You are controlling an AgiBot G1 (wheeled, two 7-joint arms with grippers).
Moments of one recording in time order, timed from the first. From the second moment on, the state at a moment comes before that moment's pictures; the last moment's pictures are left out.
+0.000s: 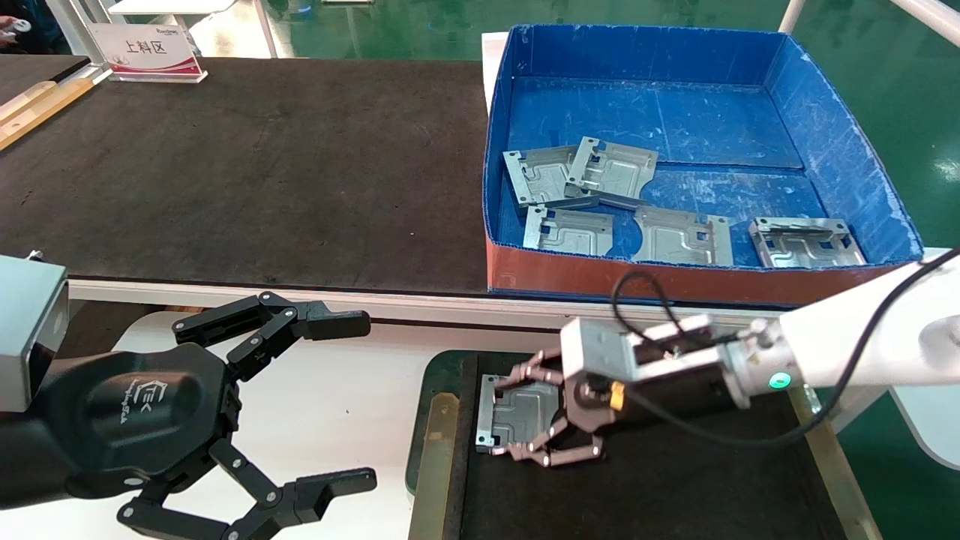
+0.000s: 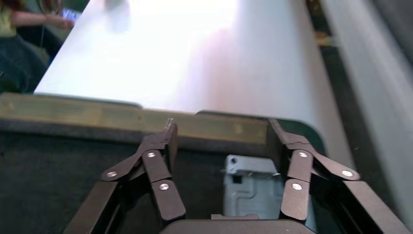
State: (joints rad) left arm -1.10 0.57 0.40 -1.26 0.65 1.45 -0.12; right arm 1.66 -1.18 -0.85 0.11 -1.18 -1.60 -0.45
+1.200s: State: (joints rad) left arm -1.10 0.57 0.40 -1.26 0.65 1.45 -0.12; right arm 1.62 -0.88 -0.82 0.63 -0.78 -1.59 -0.11
